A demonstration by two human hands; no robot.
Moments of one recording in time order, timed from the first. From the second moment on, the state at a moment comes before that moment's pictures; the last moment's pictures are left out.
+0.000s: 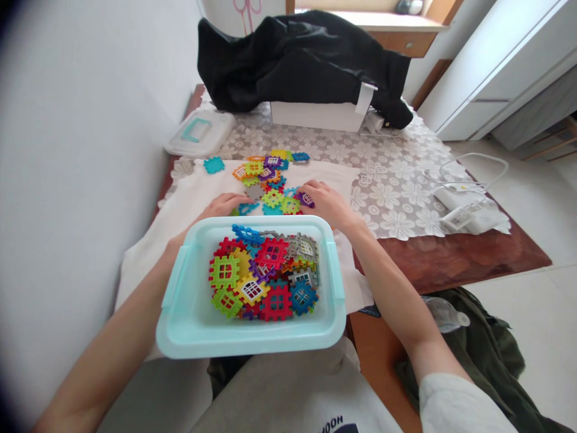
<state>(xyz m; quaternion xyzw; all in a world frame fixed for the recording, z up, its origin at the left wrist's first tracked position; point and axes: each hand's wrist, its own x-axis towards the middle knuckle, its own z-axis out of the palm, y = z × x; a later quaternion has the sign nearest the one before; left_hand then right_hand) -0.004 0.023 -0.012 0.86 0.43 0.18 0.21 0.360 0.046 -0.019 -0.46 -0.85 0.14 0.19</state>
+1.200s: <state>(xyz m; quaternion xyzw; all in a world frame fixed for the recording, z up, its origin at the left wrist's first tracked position) -0.002 0.007 0.017 0.76 0.55 0.26 0.22 0.357 0.053 -0.021 -0.50 -0.75 0.21 0.37</state>
